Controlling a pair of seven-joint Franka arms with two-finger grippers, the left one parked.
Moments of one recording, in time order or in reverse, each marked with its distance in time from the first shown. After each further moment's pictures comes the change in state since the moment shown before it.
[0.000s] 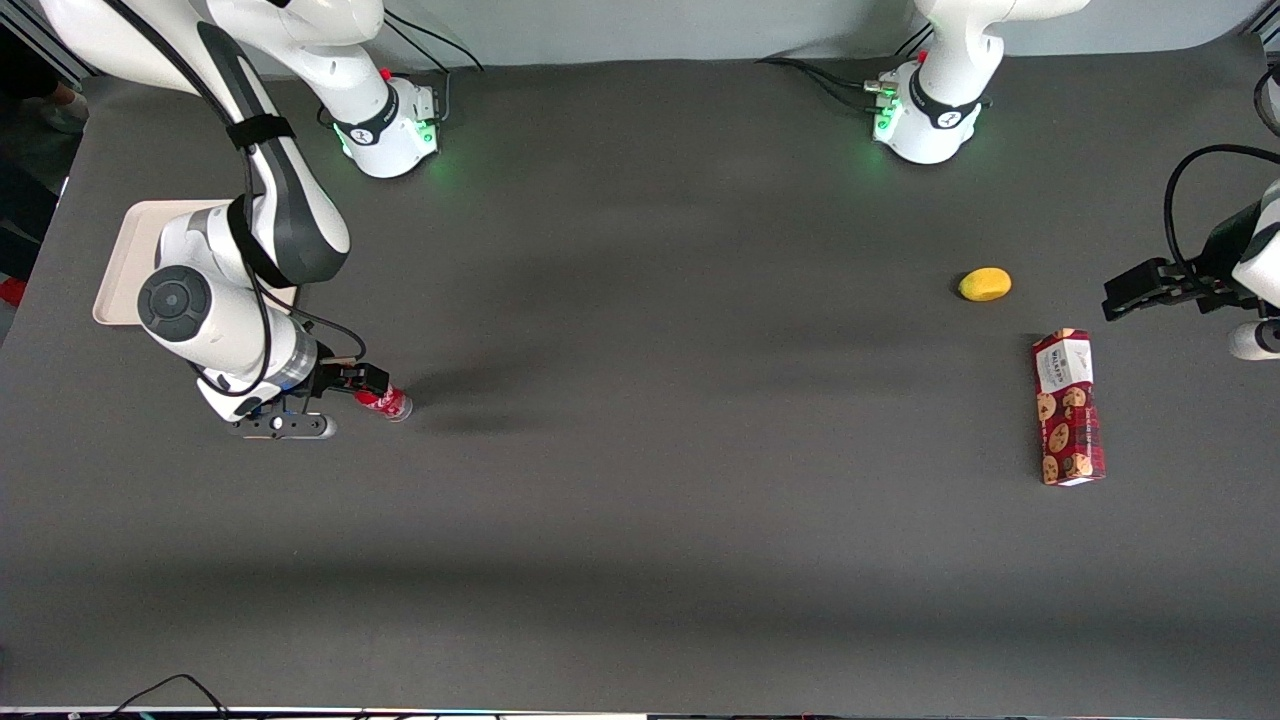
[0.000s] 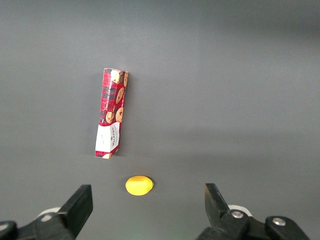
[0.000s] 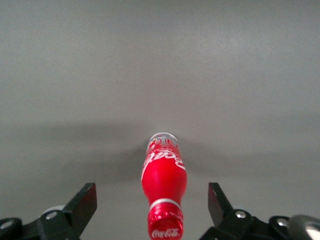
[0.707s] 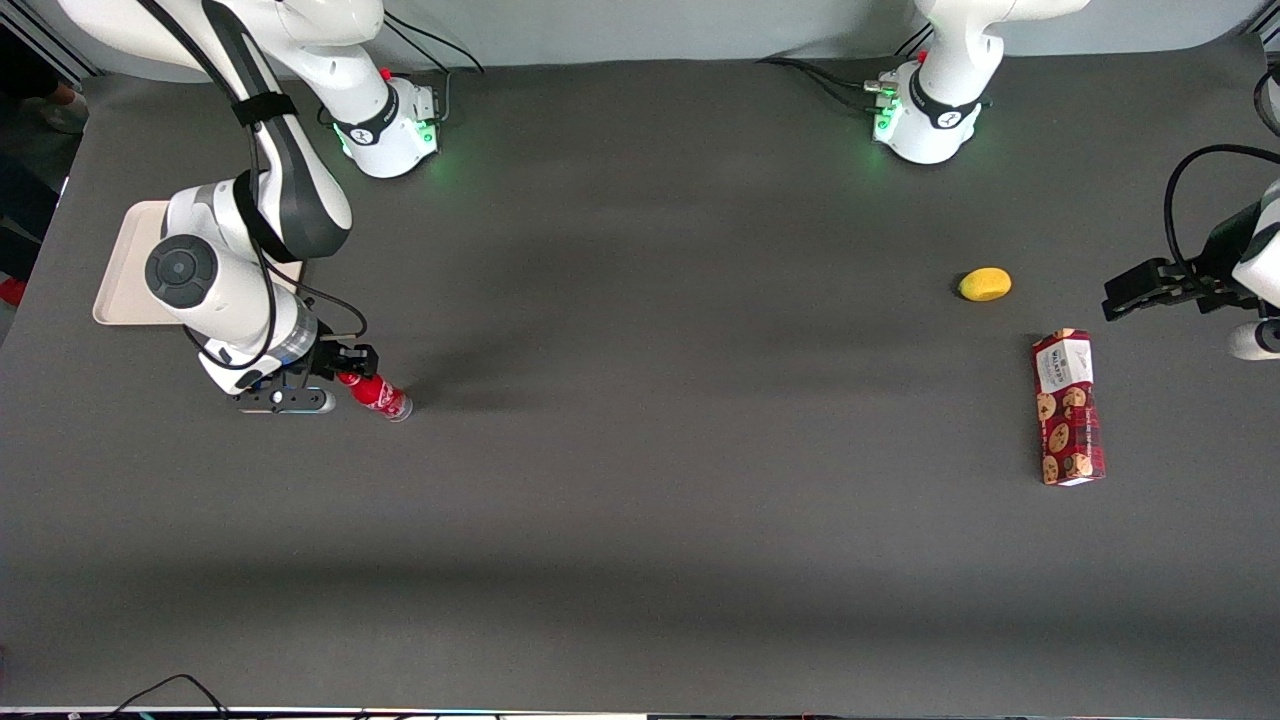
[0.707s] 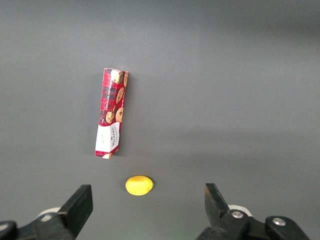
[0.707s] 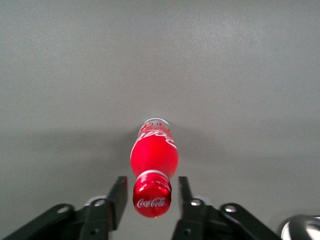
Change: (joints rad) arm -0.004 -0.075 -0.001 -0.119 -0.001 0.064 -0.002
